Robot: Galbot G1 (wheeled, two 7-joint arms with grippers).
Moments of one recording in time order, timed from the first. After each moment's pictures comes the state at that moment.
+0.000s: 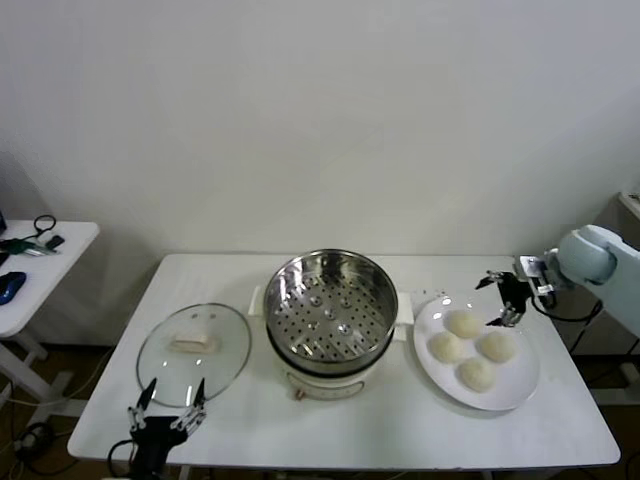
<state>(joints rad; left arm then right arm) 1.82 -1.48 -0.69 -2.10 -0.12 0.00 0.04 0.15 0.58 -0.92 1.11 0.07 -0.03 -1.09</state>
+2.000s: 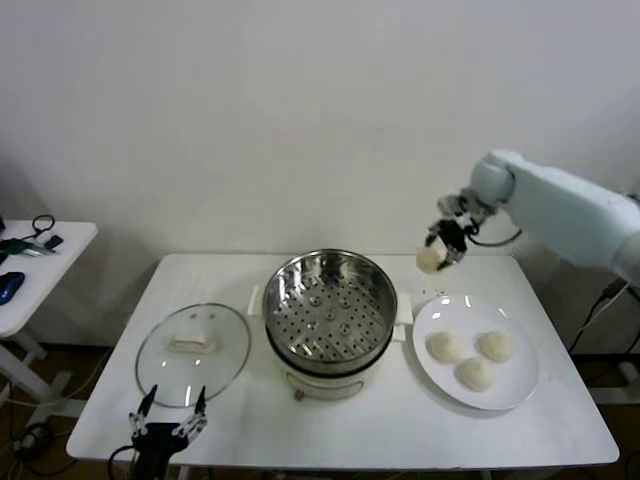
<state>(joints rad) 1.83 -1.48 -0.69 -2.08 -0.07 0.01 0.04 0.75 1.01 -1.38 1.10 0.26 0.17 -1.16</state>
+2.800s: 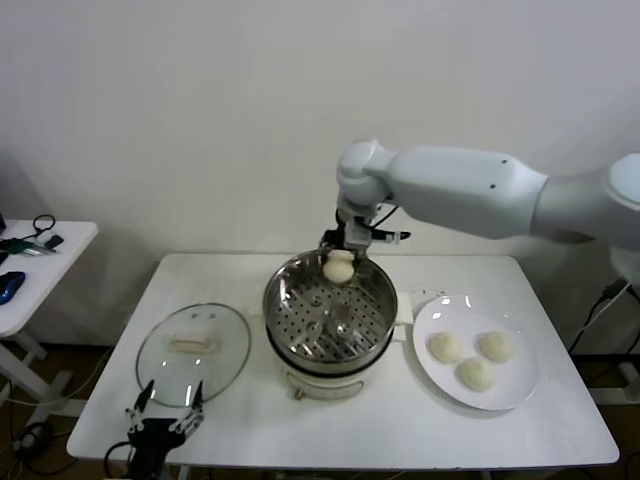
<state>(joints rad) 1.83 -1.49 -0.70 -2.10 -0.07 0.01 0.03 0.62 1.29 -1.41 1.14 -0.27 0.60 -0.94</state>
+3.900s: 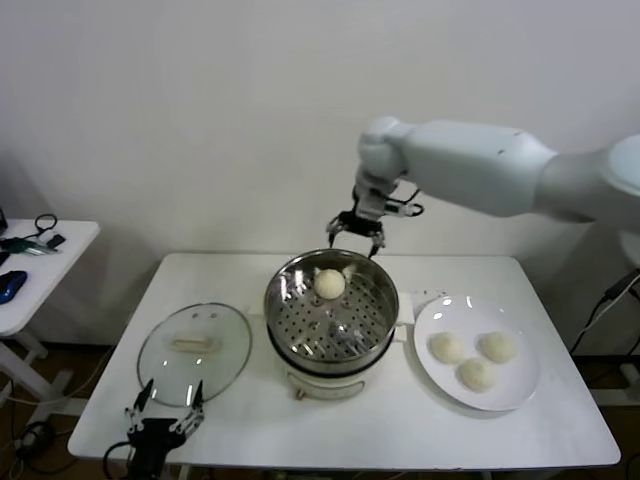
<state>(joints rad) 1.84 -1.49 -0.69 -2.12 -0.05 0.01 0.03 0.92 1.11 -1.70 1.16 0.38 0.38 -1.05</state>
